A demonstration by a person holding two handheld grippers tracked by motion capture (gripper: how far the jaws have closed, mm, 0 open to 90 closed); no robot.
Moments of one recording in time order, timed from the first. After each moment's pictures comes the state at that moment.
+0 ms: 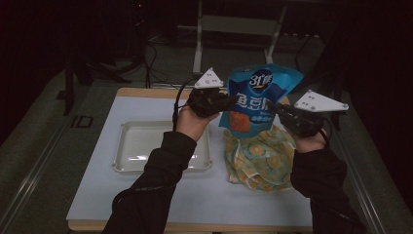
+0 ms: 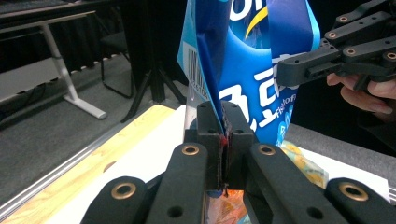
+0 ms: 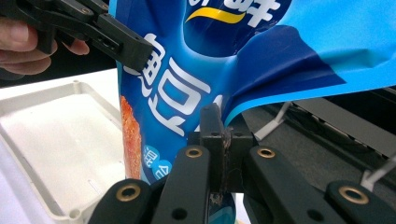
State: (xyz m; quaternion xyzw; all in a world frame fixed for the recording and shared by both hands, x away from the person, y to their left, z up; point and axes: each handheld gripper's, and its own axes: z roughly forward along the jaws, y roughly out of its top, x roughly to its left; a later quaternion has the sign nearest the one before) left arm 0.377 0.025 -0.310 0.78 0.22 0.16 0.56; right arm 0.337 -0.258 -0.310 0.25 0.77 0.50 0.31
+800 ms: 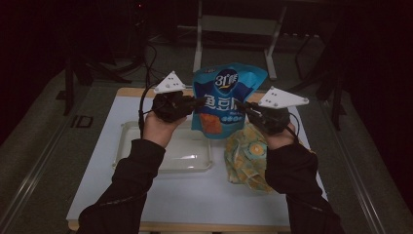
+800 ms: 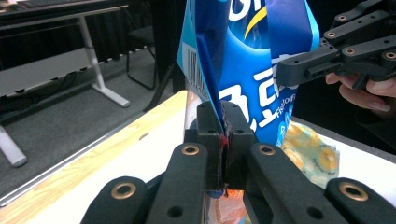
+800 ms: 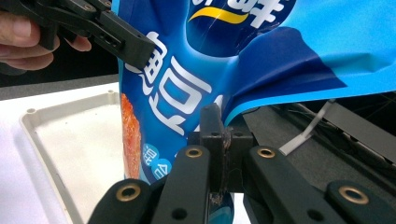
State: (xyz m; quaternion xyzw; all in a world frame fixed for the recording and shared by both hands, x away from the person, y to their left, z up) left arm 0.355 0.099 -0.313 0.77 0.27 0.18 0.55; right arm 0.343 -0.186 -0.311 0.20 0.79 0.50 0.29
